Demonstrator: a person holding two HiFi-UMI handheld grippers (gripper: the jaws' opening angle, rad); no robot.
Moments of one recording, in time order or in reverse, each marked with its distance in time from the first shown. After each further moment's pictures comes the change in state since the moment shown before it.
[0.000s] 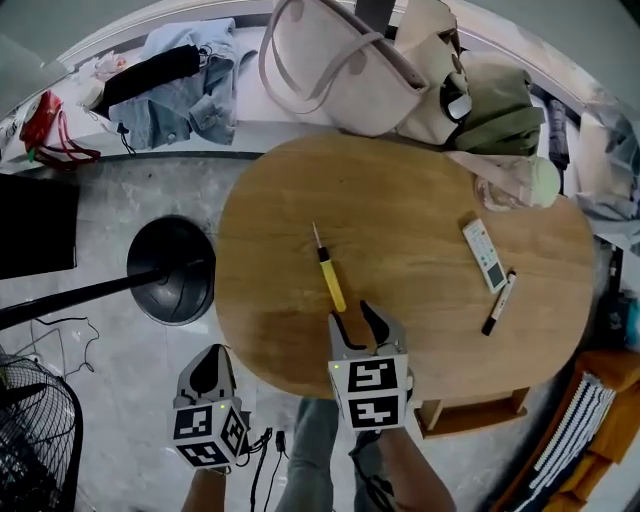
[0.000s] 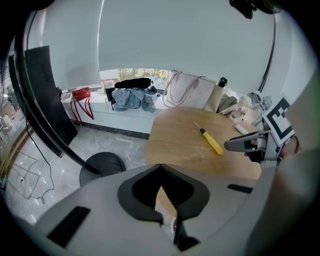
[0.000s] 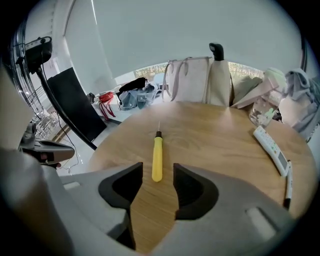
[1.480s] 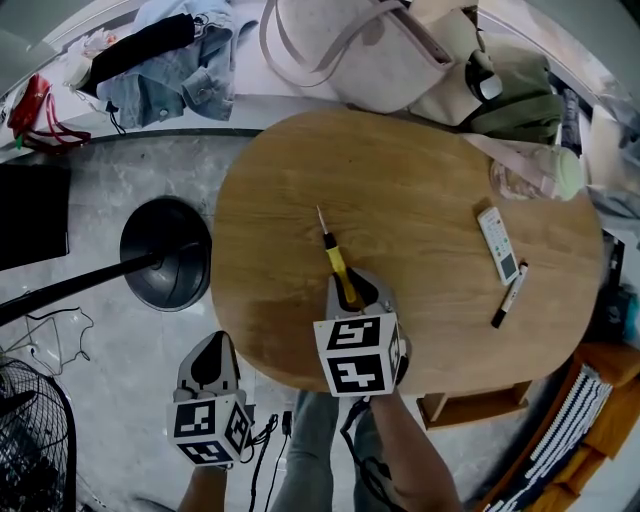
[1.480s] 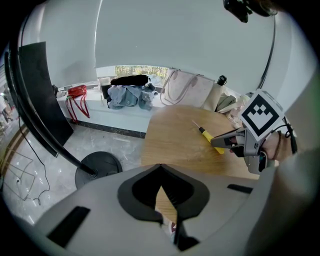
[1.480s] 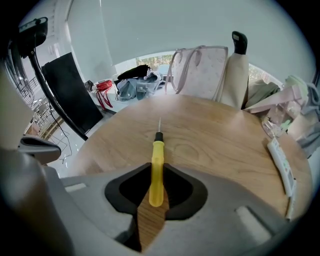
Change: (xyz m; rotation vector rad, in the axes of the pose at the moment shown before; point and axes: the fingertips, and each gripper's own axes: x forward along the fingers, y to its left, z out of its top) left arm 0.016 -0.005 0.000 0.000 0.010 -0.035; right arm 0.050 0.000 0.016 -0.093 0.073 -0.035
